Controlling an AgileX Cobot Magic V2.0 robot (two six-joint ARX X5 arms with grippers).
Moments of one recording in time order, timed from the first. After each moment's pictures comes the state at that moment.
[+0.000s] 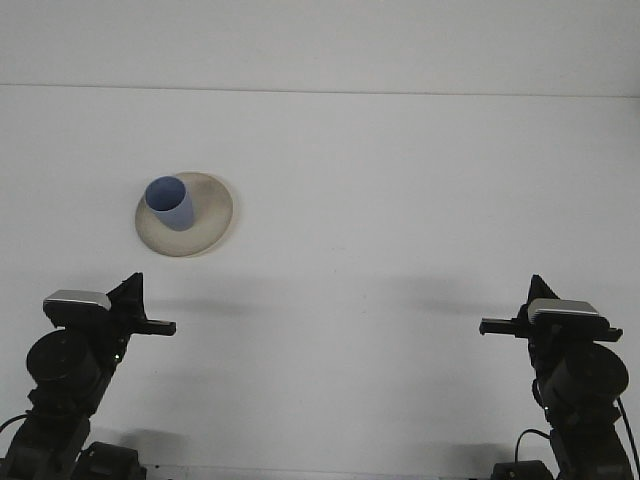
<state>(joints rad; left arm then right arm) -0.16 0.49 0.62 -0.24 -0.08 -0.07 0.08 0.51 0.62 -0.30 0.14 0.03</state>
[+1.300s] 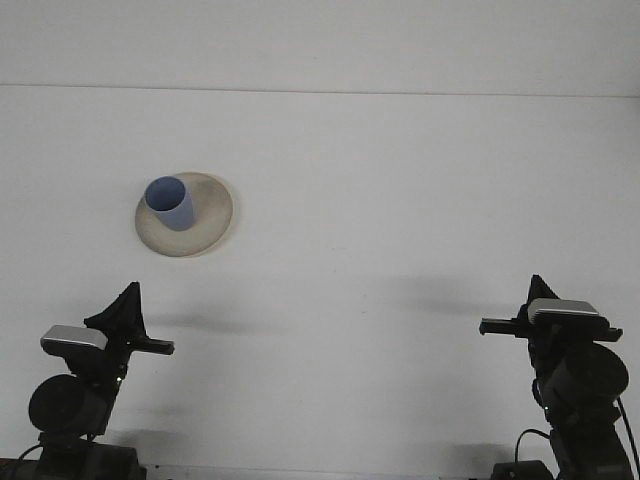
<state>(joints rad) -0.08 0.20 0.29 0.06 0.00 -0.04 0.08 0.51 0.62 -0.30 0.14 0.03</state>
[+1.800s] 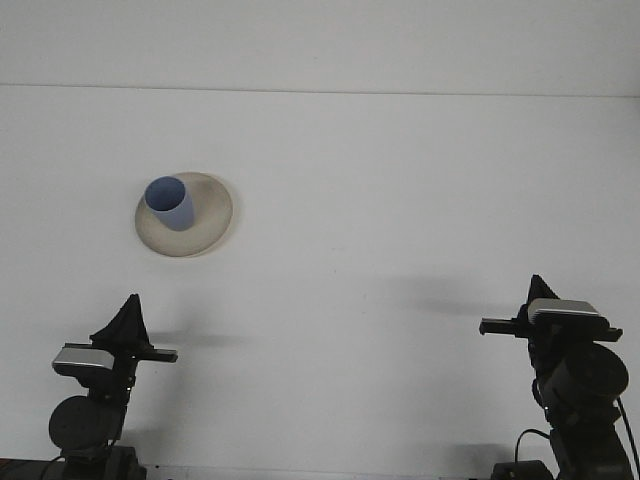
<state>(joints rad) -0.03 0.01 0.03 0.24 0.00 -0.04 0.08 0.51 0.62 -0.30 0.14 0.03</state>
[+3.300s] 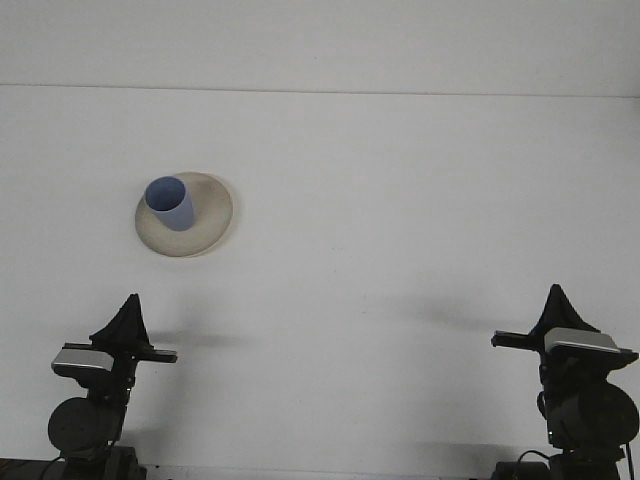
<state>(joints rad) -0.03 0.00 0.03 0.25 0.01 -0.04 0.01 0.31 0.47 -0.16 0.11 0.03</state>
